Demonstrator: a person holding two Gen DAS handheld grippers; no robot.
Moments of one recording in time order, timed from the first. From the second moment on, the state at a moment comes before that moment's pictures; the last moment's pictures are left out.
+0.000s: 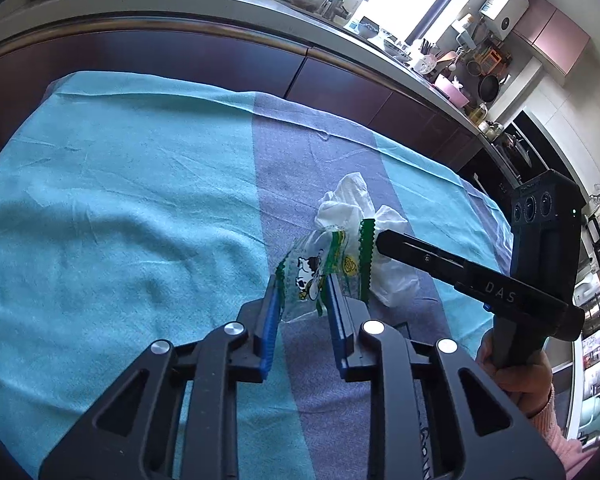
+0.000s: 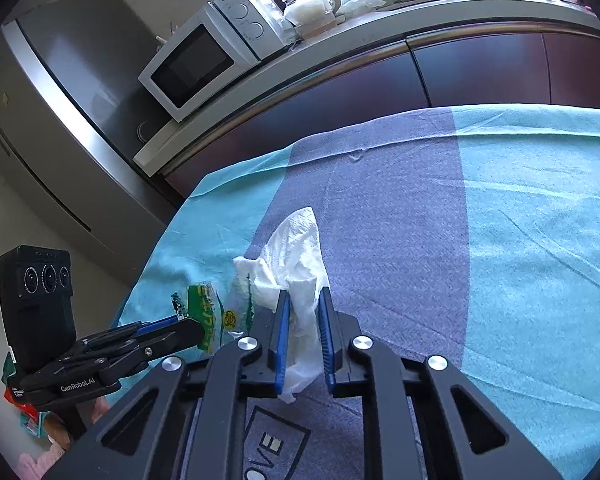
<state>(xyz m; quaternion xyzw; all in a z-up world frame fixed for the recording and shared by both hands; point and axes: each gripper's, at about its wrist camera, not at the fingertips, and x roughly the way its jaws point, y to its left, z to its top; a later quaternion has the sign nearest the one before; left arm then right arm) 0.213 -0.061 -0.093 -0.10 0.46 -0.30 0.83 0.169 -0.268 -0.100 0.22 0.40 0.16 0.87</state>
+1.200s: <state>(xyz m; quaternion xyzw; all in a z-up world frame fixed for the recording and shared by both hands) 0.126 0.050 -0.059 -0.11 0.40 -0.23 0.88 0.100 -0.239 -0.068 0.25 0.33 0.23 0.88</state>
